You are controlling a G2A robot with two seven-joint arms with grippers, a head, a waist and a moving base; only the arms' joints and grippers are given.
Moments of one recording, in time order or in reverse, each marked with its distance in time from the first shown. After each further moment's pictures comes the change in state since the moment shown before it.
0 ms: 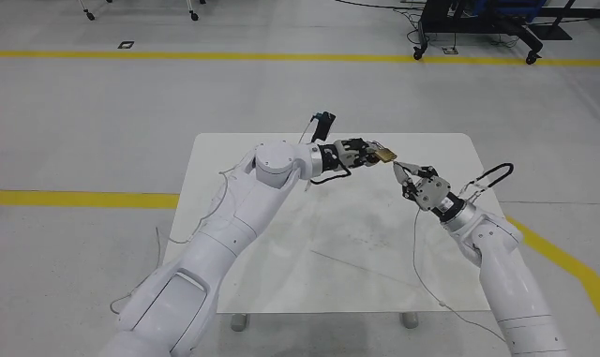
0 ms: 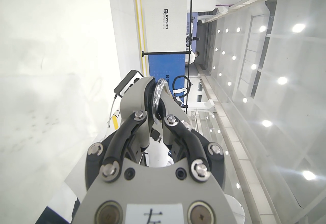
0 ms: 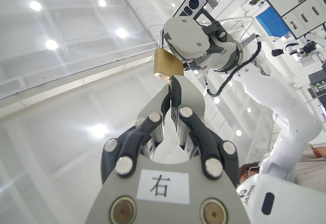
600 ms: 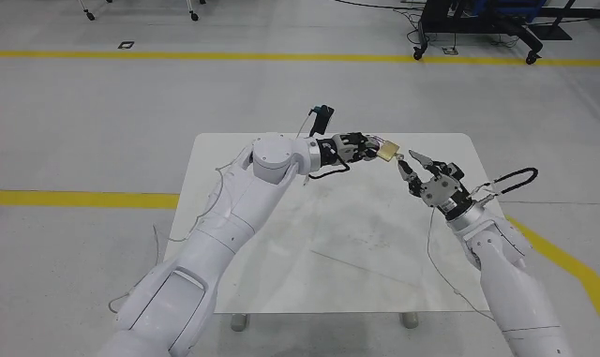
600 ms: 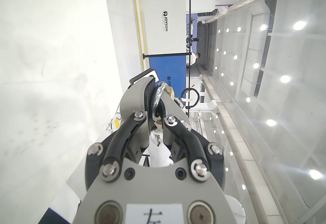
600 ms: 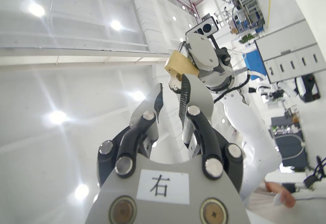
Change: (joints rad) left arm -0.011 0.005 -0.025 -0.022 0.014 0.023 -0.016; right arm -0.088 0.003 0.037 -0.139 -0.317 -0.389 -0.053
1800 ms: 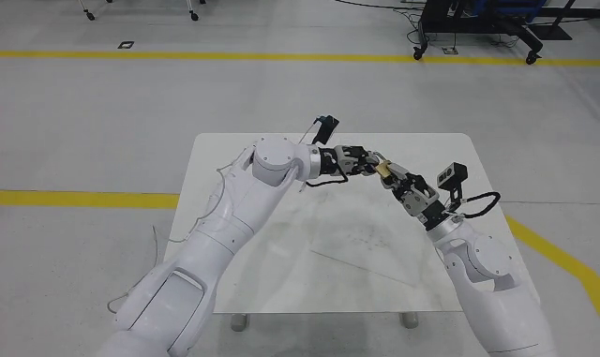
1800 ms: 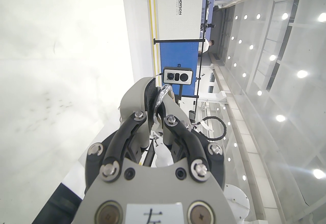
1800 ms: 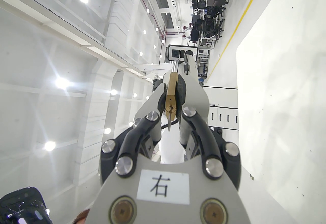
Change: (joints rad) left arm 0.005 0.008 0.019 0.001 0.057 0.046 -0.104; right arm -0.063 -0.018 -0.088 -0.105 -0.527 -0.266 -0.179
